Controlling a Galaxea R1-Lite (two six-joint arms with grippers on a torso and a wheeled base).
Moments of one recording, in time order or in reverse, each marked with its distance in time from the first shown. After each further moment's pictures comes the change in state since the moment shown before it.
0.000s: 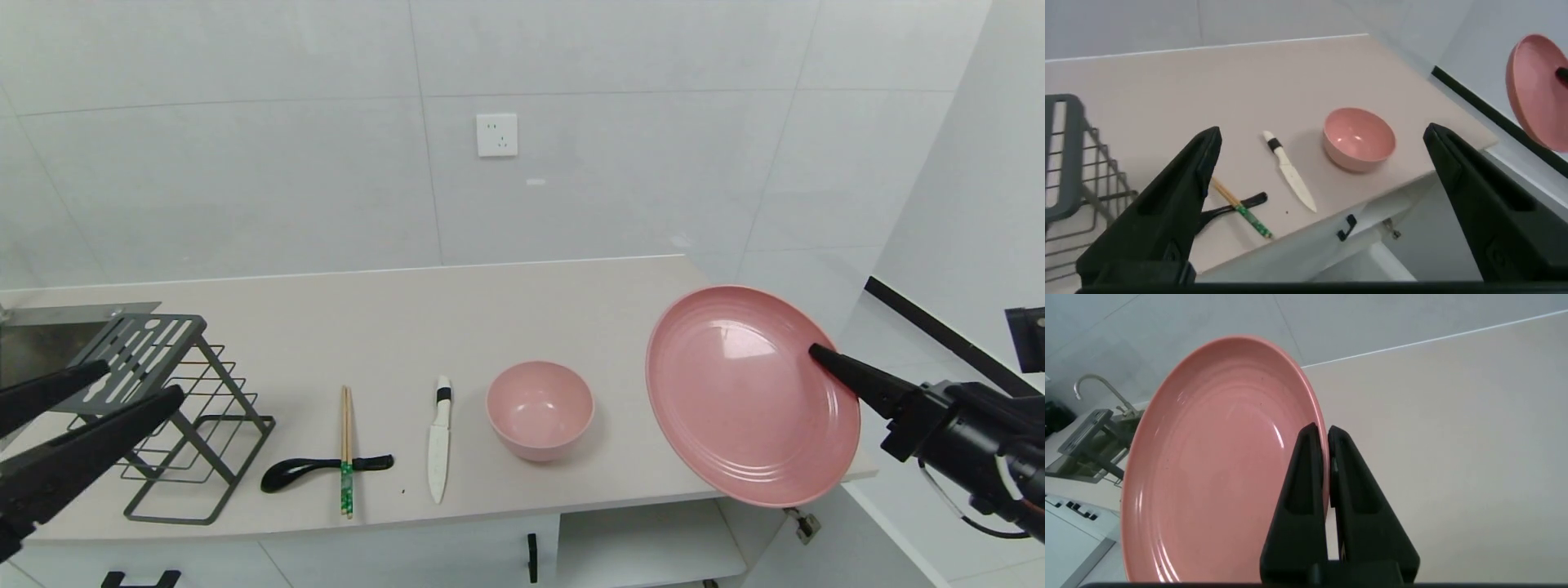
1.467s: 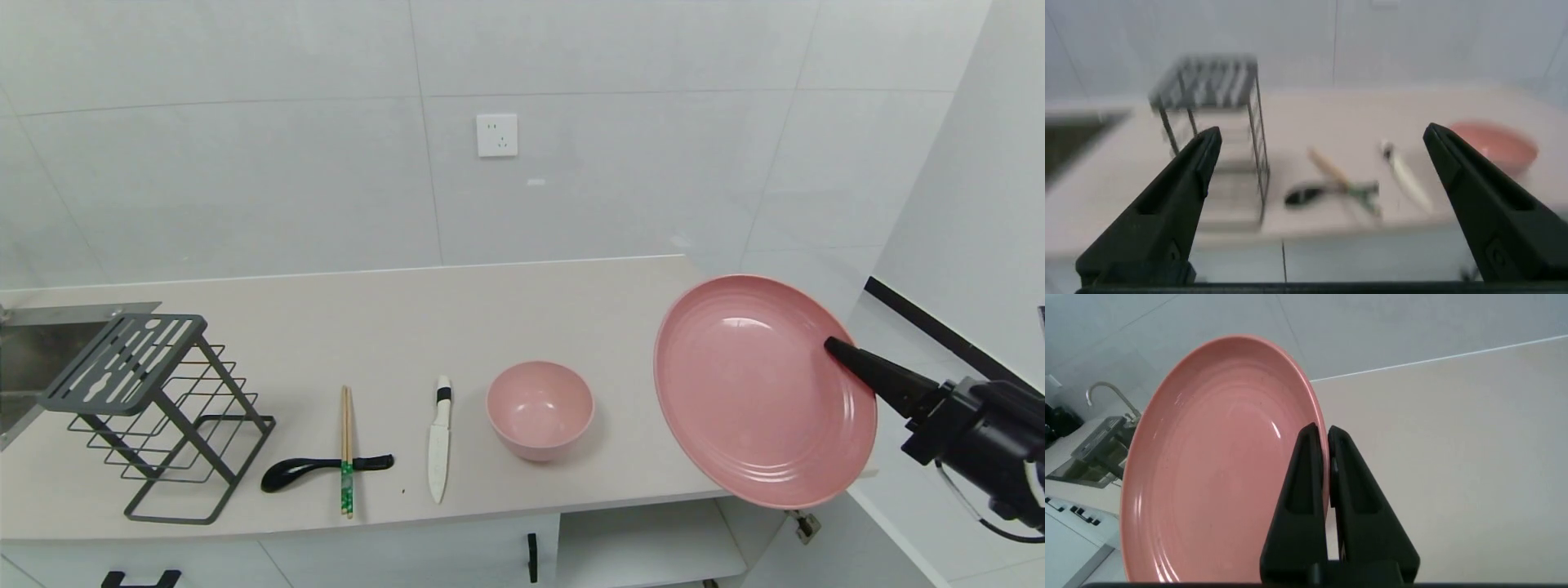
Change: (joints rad) left arm 0.092 -0.791 0.450 0.081 0.322 0.146; right arm 0.008 -0.058 0.010 0.000 -0.004 -0.002
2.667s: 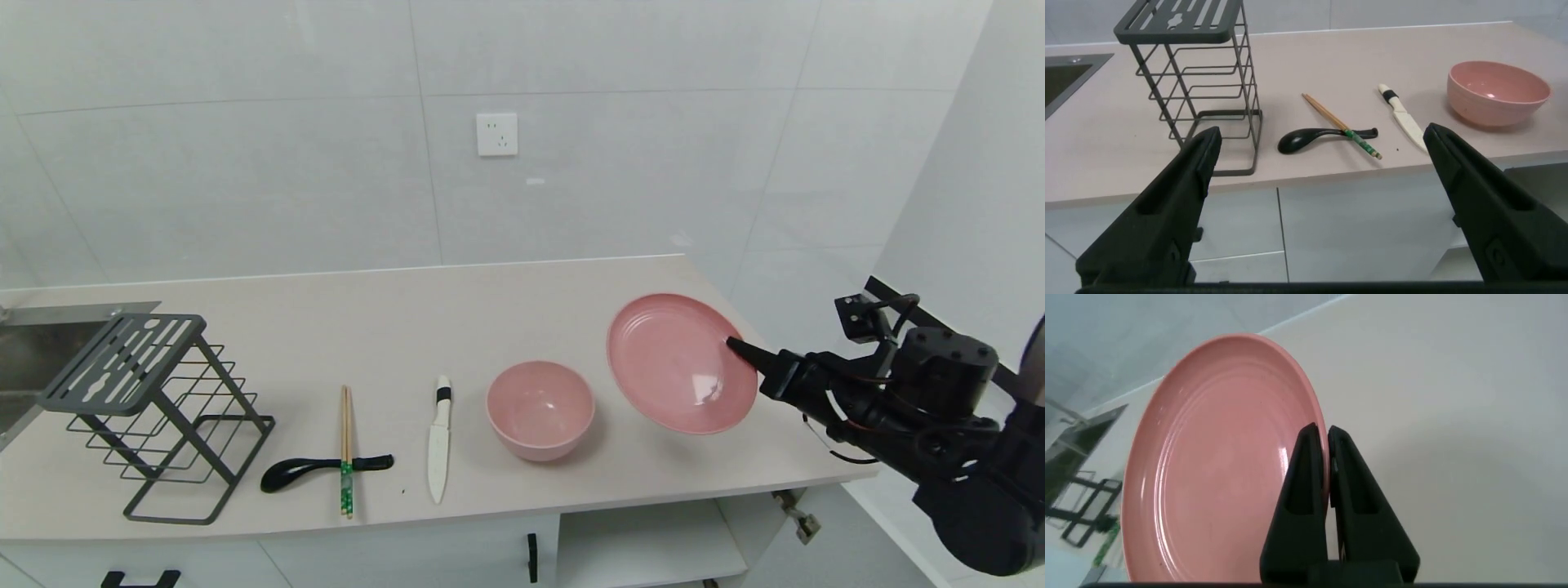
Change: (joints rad) left arm 0.000 0.000 0.003 0.154 -0.017 0.003; right arm -0.036 0.519 -0.317 0.000 -0.020 0.067
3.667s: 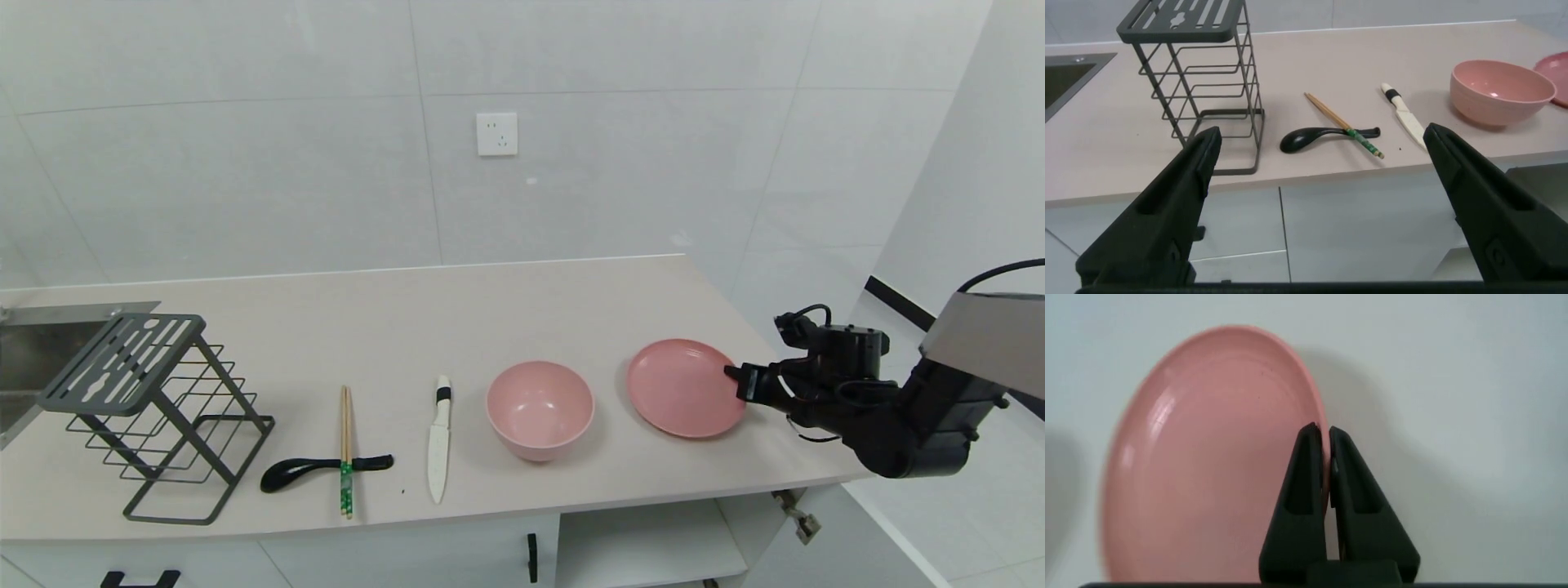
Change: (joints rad) left arm 0.000 0.000 0.000 0.003 0.003 0.004; right arm -0.137 0.305 -0.440 0.479 -0.053 -0.242
